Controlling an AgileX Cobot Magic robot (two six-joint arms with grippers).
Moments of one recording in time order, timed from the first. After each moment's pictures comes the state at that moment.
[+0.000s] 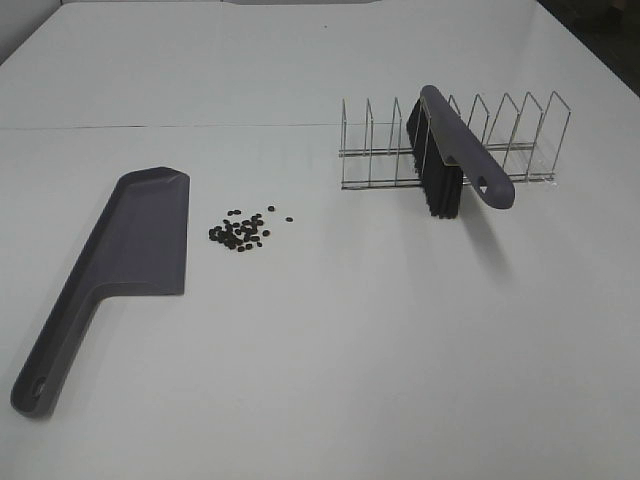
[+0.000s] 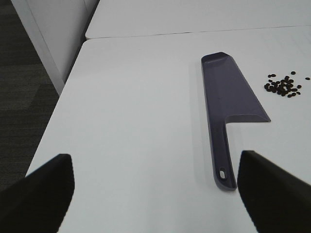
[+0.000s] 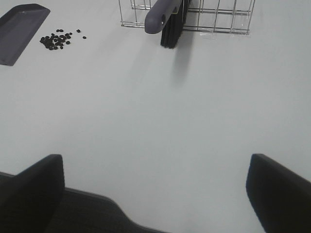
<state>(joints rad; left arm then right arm) 0.05 -0.01 -0.52 -0.01 1.08 0.06 0.13 0.00 -0.45 0.04 1.12 -0.02</state>
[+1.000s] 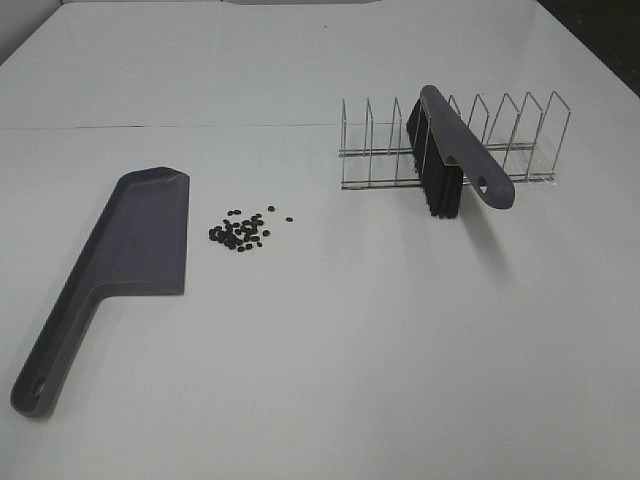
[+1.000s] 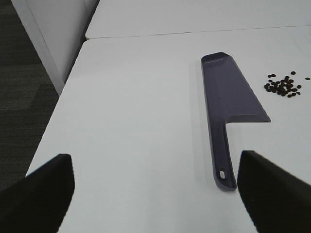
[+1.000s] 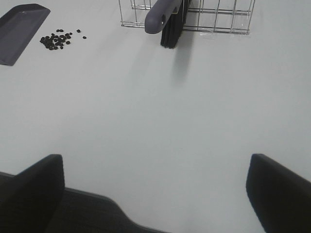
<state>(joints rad) 0.05 -0.01 -0.52 -0.01 1.08 0.06 0.13 0.00 -0.45 0.04 1.12 -0.02</state>
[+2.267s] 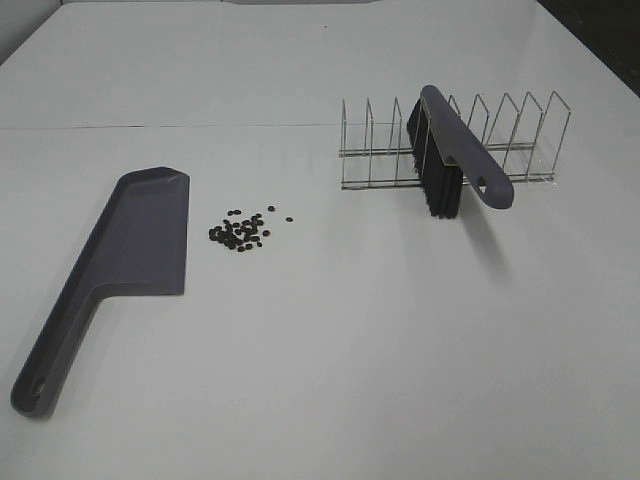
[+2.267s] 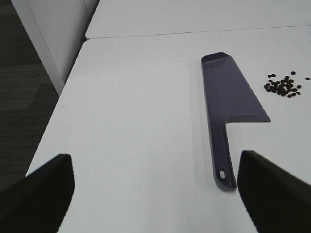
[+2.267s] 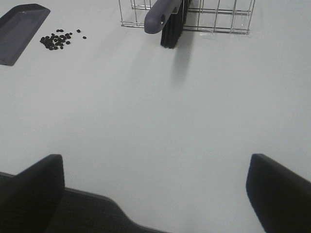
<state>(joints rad) 0.05 -0.01 -0.52 -0.01 1.08 0.06 0.13 0.00 -0.45 0.04 1.12 -0.02</state>
